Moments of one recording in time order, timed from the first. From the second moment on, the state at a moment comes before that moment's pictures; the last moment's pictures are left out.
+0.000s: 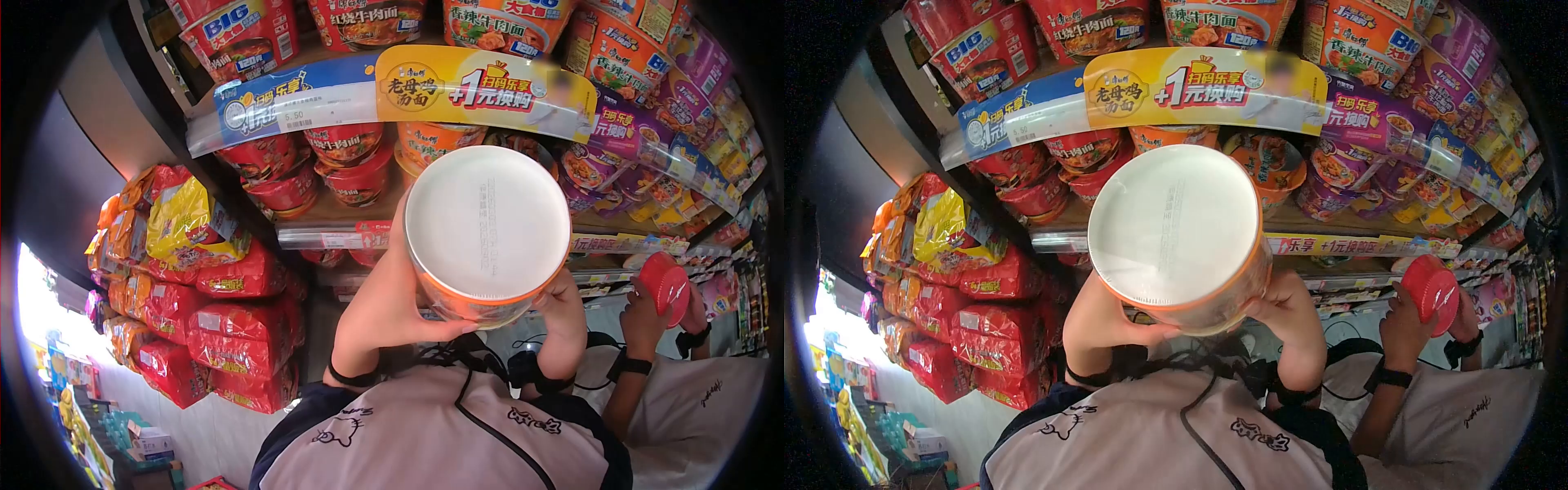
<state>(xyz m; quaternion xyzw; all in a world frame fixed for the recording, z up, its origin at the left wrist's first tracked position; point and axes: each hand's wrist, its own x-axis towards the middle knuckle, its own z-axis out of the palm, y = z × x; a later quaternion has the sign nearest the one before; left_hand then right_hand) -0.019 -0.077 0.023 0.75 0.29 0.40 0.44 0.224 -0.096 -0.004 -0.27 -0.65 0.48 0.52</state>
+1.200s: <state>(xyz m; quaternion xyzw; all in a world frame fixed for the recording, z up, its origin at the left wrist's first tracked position) 0.004 -0.068 0.015 0.88 0.20 0.44 0.02 0.247 -0.084 -0.015 -0.30 -0.56 0.48 0.61</state>
